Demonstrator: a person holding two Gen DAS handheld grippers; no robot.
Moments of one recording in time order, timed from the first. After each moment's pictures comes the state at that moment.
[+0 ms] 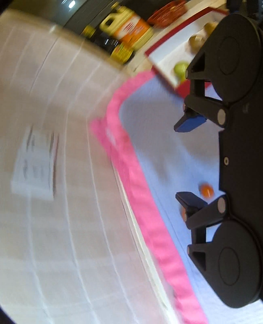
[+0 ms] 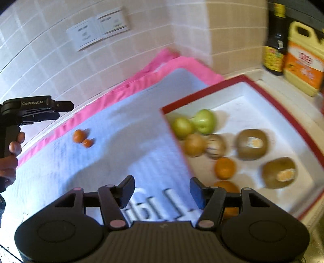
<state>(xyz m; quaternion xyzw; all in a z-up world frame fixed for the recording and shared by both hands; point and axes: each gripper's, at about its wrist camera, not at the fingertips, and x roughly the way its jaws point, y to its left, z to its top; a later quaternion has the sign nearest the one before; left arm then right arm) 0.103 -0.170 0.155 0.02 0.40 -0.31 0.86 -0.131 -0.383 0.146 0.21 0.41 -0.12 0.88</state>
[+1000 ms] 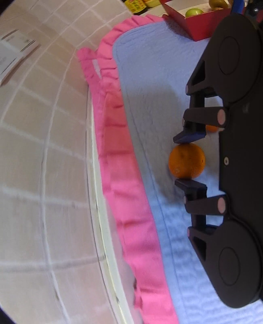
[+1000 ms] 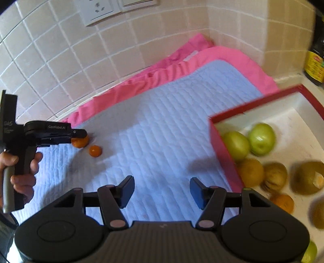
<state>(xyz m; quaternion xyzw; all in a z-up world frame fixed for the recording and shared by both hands) 0.191 -0.127 0.061 -0.02 0.49 -0.22 0.84 -0.009 -0.359 0.112 0.18 0.45 -0.09 0.87</state>
